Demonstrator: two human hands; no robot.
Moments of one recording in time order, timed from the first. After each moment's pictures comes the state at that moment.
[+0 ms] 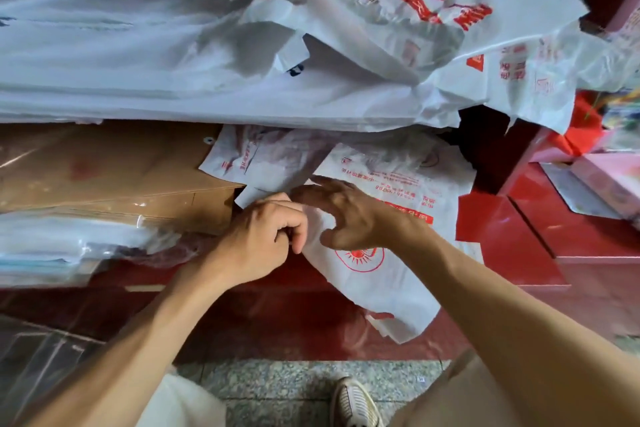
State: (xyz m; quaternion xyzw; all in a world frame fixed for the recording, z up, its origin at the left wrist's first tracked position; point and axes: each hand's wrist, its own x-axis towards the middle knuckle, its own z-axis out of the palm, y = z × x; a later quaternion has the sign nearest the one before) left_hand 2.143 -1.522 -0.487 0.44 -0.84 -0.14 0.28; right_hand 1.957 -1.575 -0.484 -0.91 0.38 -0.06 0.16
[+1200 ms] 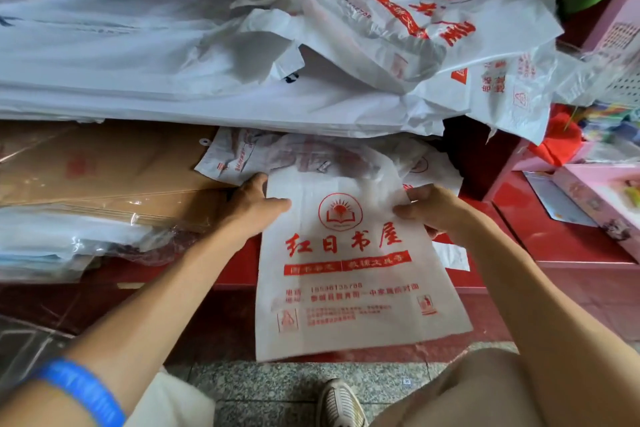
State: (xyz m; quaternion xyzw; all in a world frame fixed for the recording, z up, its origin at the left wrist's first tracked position) left_hand 2.137 -1.578 -0.502 0.72 -0.53 -0.34 0.29; right_hand 1.848 -1.584 -0.480 -0.57 0.69 -0.19 0.41
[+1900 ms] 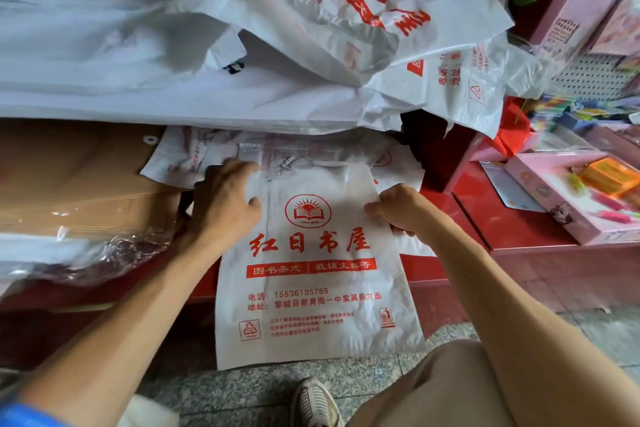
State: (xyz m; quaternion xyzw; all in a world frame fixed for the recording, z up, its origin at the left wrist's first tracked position) left_hand 2.115 -1.593 -0.514 0.63 -0.72 -0.06 0.27; right_hand 1.843 -1.590 -0.488 -0.57 0.76 -0.12 0.30
